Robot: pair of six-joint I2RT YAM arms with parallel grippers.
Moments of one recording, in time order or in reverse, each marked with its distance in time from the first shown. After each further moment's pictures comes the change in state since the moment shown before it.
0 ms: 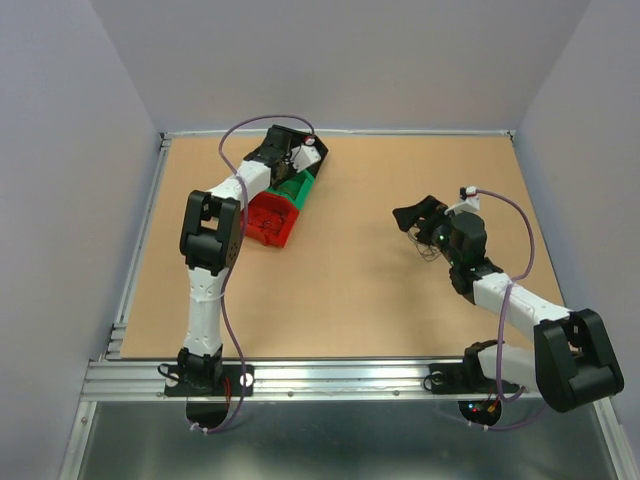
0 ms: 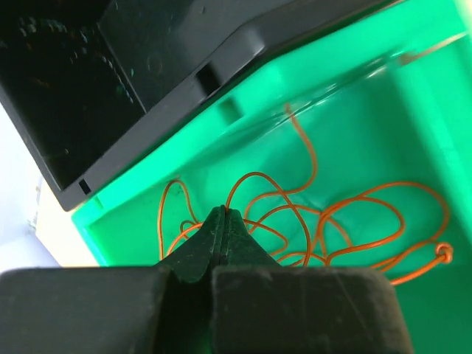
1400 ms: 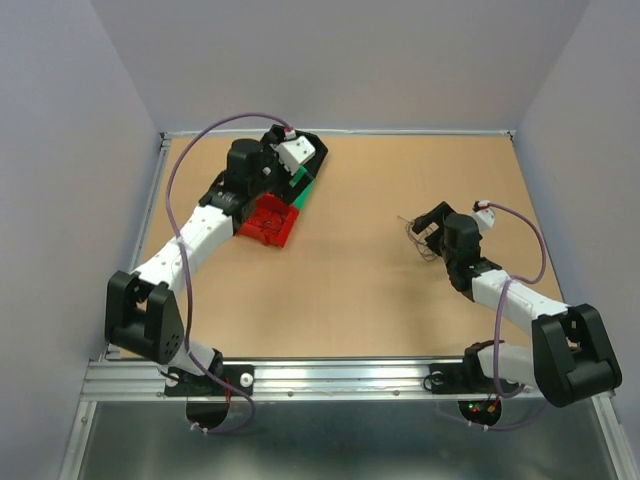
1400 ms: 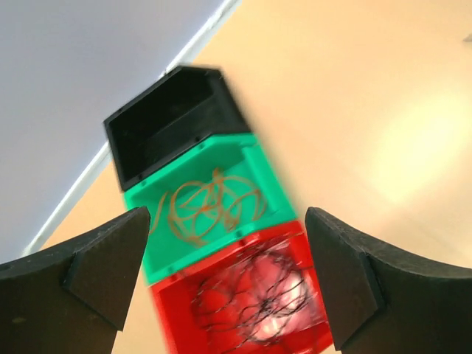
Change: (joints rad) left arm -0.053 -0.723 -0.521 0.229 0.303 -0.276; right arm 0.000 0.027 0.014 -0.243 0.383 0.109
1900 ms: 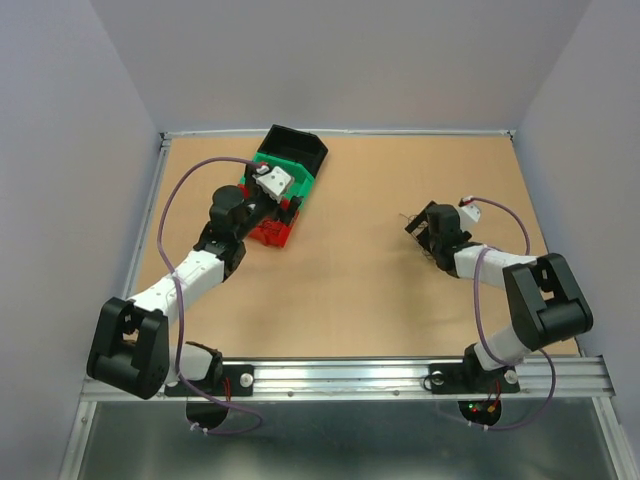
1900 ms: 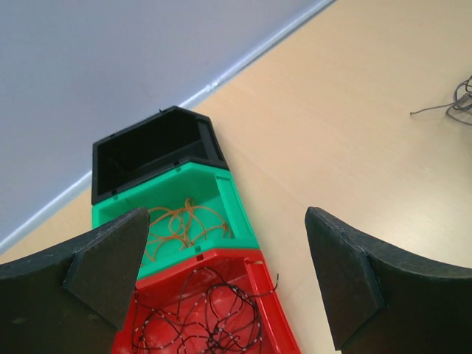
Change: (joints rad) left arm 0.002 -0.240 -0.550 0.652 0.079 -0.225; right arm 0.000 0.287 0.137 -0.064 0.088 0.028
